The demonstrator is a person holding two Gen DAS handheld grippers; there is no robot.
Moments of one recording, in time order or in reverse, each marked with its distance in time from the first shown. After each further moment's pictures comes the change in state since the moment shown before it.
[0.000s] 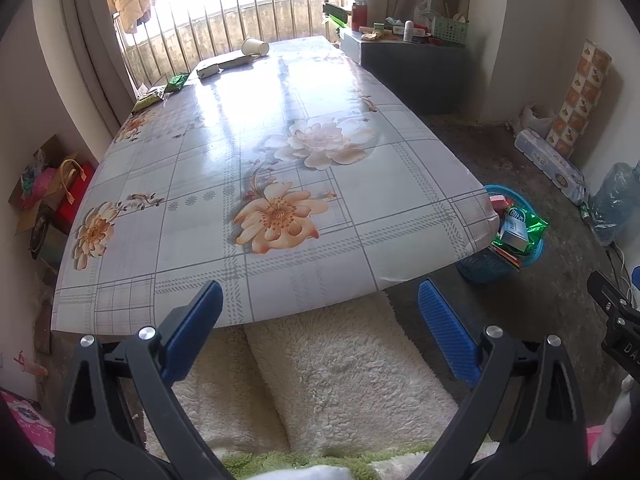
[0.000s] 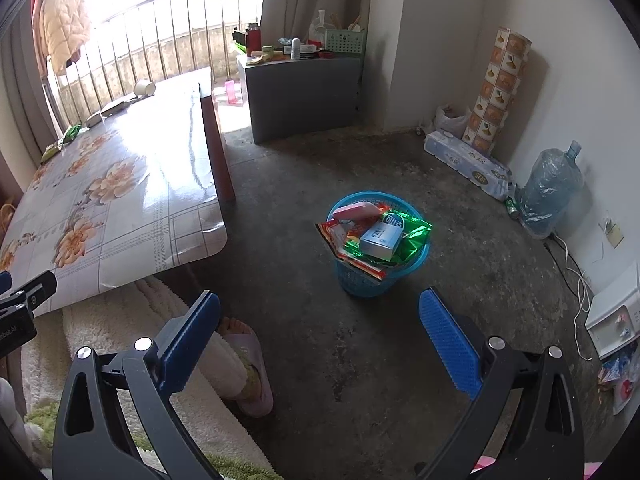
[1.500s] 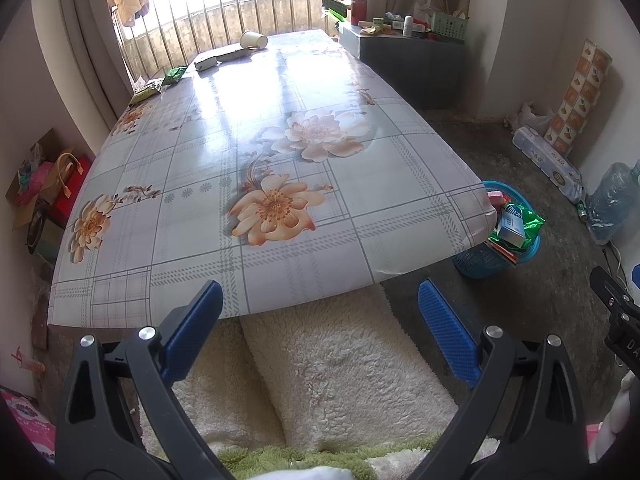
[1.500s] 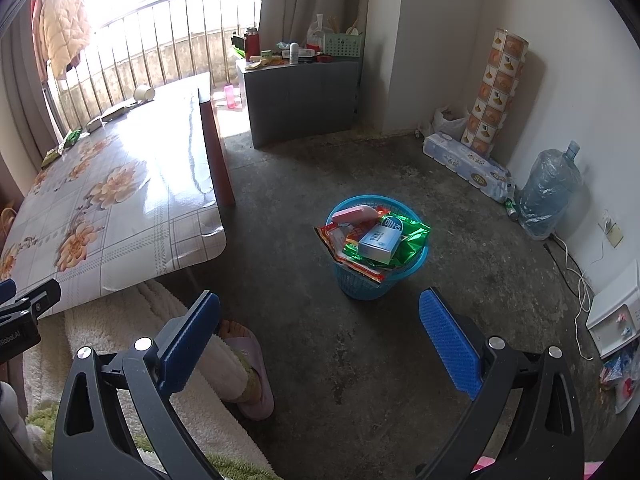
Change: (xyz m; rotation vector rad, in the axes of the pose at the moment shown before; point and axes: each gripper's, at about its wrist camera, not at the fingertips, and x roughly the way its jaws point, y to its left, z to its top) left arm 0.001 0.001 -0.003 -0.007 0.022 -0.014; right arm -0.003 -0.005 0.004 0.002 -0.009 0.002
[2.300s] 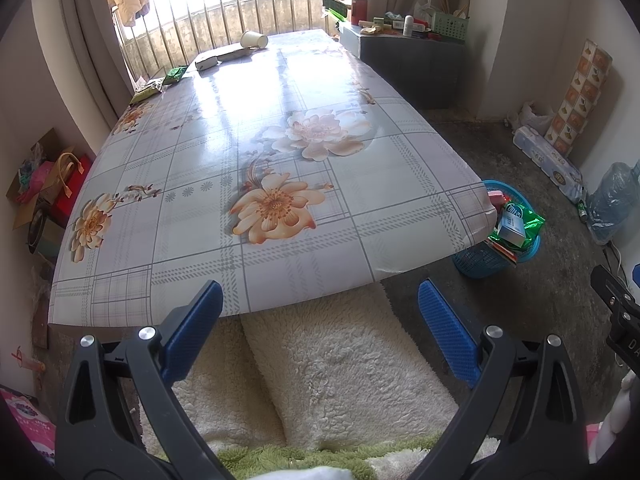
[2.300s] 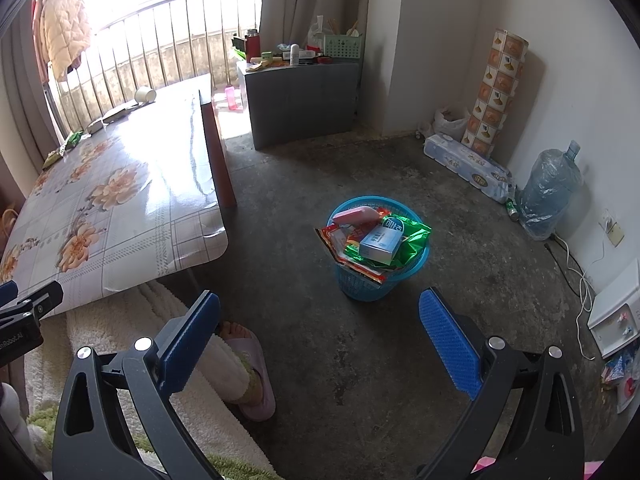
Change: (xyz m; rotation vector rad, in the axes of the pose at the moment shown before) left arm 0.000 0.001 0.000 -0.001 0.002 -0.001; right arm -0.001 0.001 0.001 0.002 -0.003 0.000
